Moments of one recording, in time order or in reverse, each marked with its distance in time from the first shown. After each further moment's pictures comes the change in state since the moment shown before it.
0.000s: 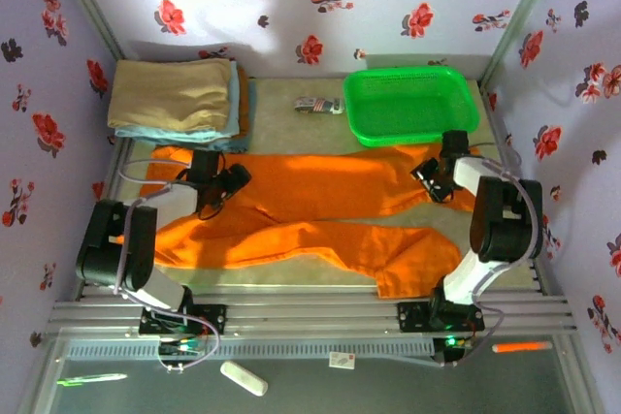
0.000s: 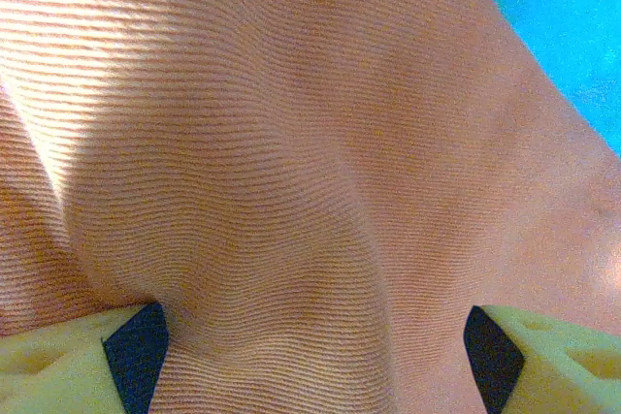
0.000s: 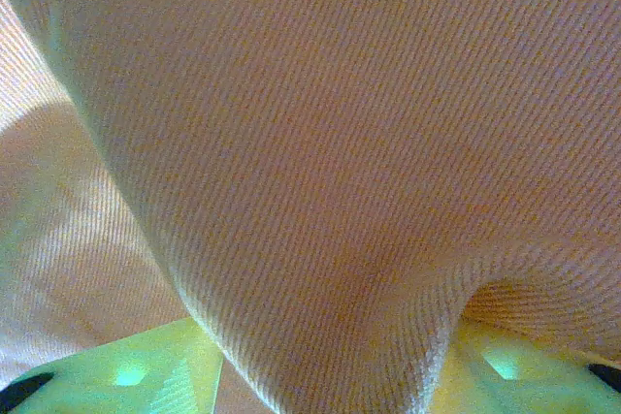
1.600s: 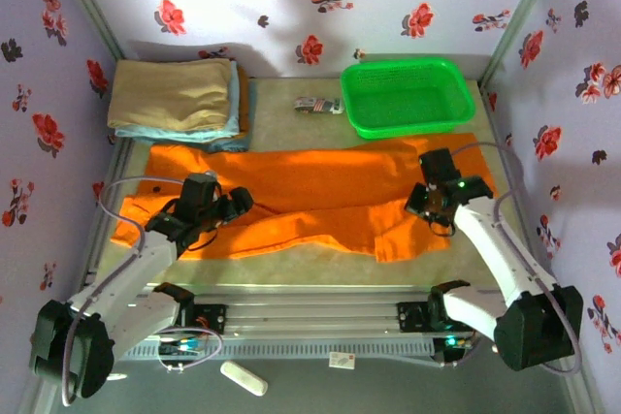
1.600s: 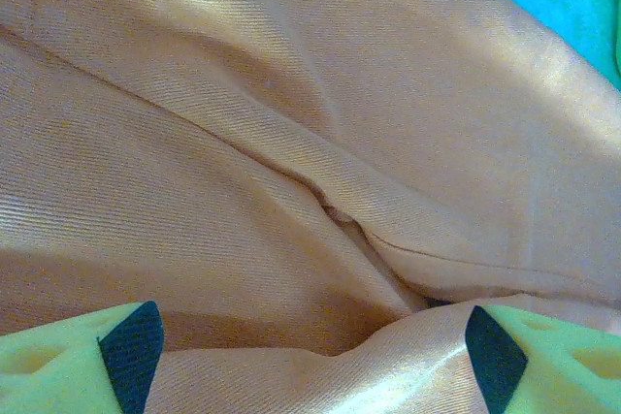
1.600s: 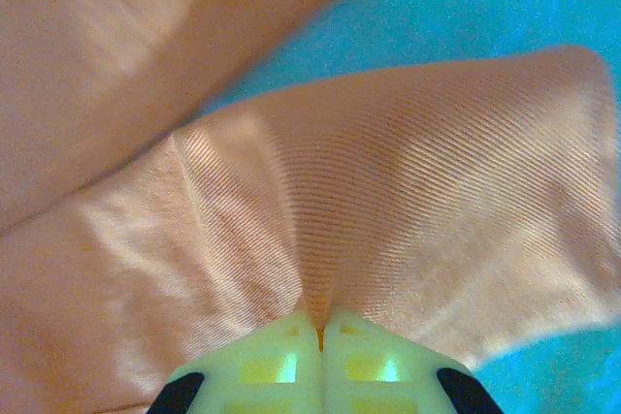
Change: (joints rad) left arm -0.192 -0.600 -0.166 -0.339 -0.059 0.027; right arm 0.345 -0.625 -0.051 -0.558 0.267 -0.129
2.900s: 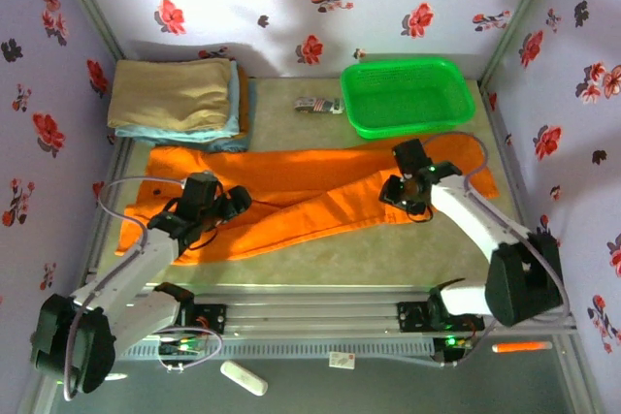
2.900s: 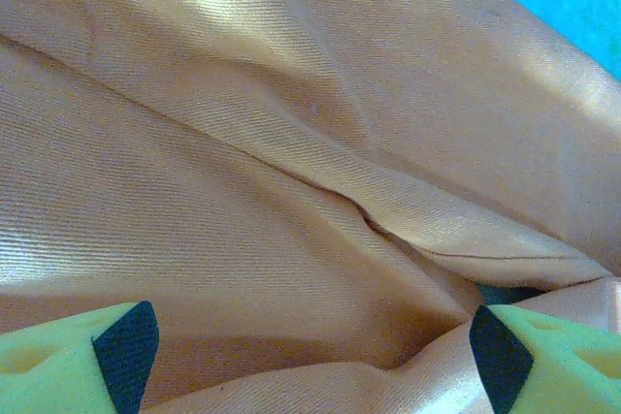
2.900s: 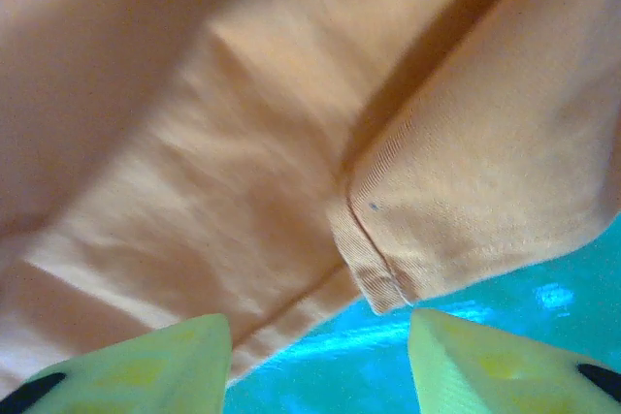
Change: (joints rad) left arm 0.000 0.032 -0.006 0.019 -0.055 -0.017; right arm 0.103 0.256 -0.005 0.185 -0.082 0.016
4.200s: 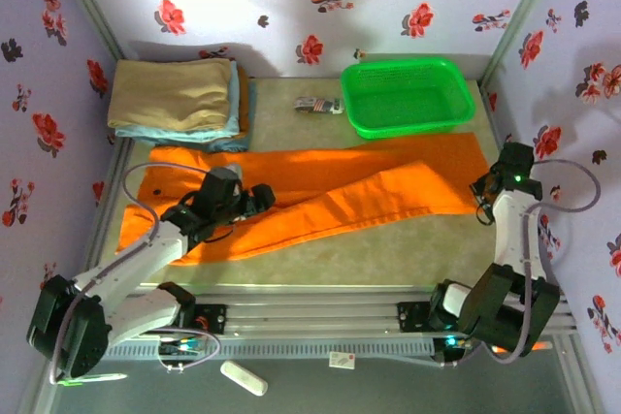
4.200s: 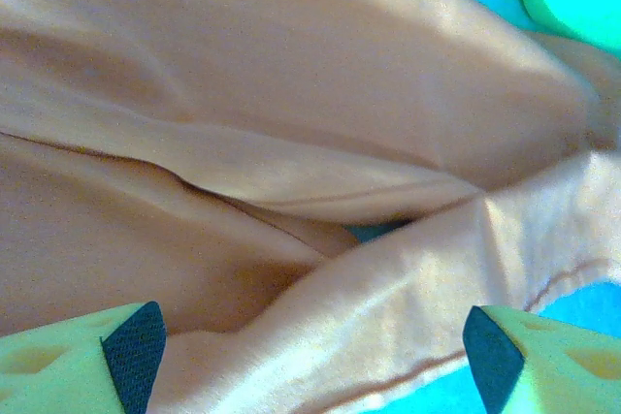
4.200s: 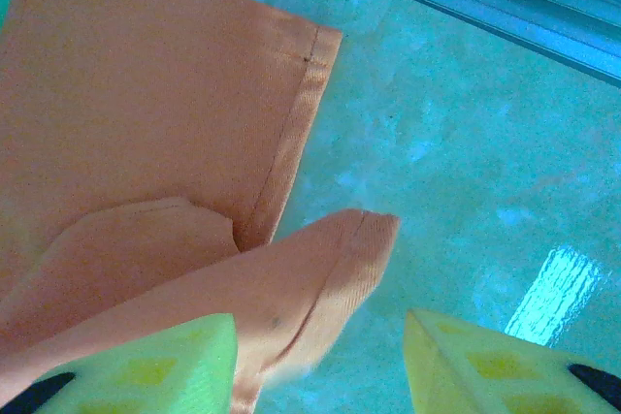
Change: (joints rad) left arm -0.199 0.070 0.085 0.060 0.047 0.006; right arm -0.735 -0.190 -0.006 -0.008 0.071 0.001
